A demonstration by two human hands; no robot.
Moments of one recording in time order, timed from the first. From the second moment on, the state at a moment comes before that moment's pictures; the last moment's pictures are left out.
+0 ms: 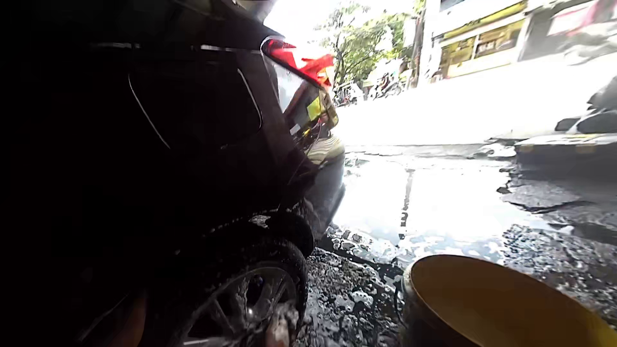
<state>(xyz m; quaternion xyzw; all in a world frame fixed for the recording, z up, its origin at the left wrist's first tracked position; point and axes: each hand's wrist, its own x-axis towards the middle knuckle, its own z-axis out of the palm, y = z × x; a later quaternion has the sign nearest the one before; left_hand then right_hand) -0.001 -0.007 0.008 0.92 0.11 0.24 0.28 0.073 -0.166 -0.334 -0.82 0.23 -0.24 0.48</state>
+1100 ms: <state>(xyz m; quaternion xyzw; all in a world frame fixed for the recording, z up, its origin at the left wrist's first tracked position) 0.014 0.002 0.009 0.91 0.00 0.33 0.24 0.061 -0.291 -0.382 -0.93 0.06 -0.05 0.35</state>
